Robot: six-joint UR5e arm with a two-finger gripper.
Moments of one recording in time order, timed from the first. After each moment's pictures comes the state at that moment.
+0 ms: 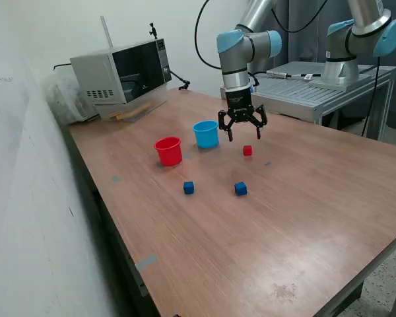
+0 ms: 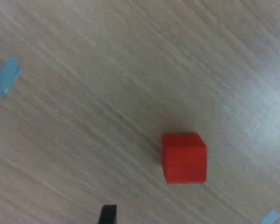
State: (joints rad) arm -0.14 -1.01 1.80 -2.39 -1.43 2.33
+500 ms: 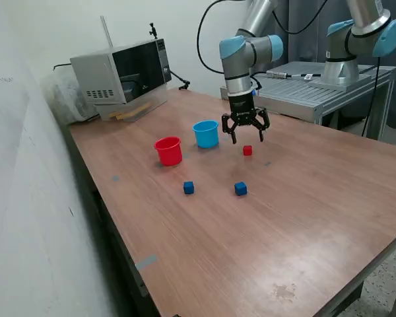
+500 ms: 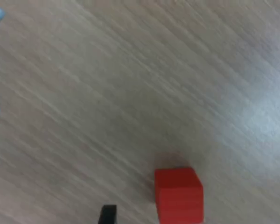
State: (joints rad) arm -0.15 -1.00 1.84 -2.42 -1.43 2.34
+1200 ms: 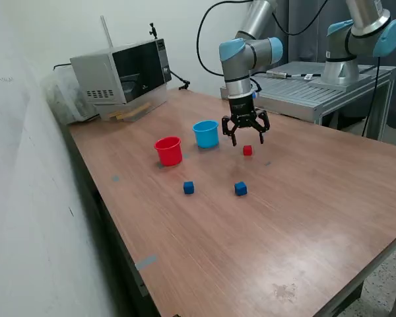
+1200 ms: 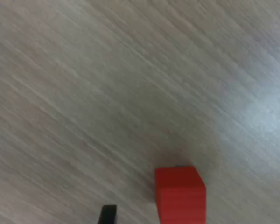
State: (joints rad) arm -0.15 -0.98 1.84 -2.43 -1.42 2.33
